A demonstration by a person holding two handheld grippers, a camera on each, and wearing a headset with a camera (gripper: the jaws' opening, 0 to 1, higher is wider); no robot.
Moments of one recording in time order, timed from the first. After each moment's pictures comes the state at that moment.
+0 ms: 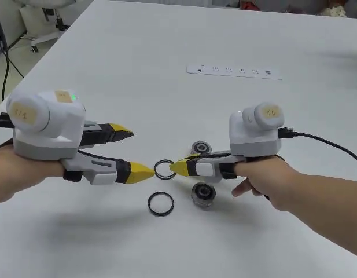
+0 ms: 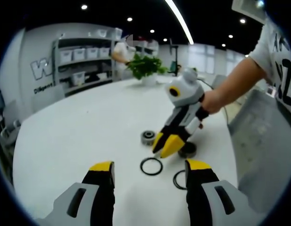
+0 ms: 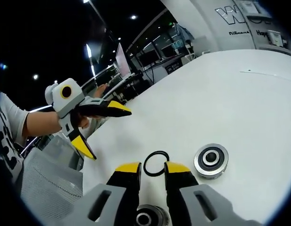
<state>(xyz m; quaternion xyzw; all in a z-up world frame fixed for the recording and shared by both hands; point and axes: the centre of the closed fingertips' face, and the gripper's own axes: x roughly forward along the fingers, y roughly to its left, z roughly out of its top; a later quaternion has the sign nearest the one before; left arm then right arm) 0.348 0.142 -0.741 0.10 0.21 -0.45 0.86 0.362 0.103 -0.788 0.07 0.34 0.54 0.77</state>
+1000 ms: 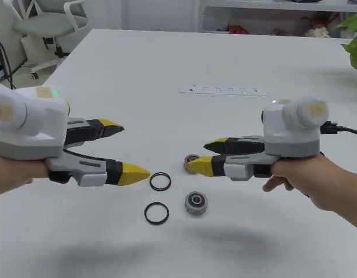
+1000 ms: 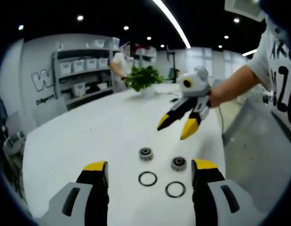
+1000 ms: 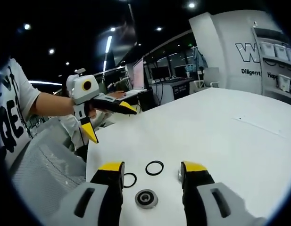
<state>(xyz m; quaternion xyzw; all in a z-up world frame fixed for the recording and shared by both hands) 0.329 0.140 -0.686 0.11 0.17 -0.45 0.87 0.348 0.046 -0.709 -0.02 0.21 0.56 0.80</state>
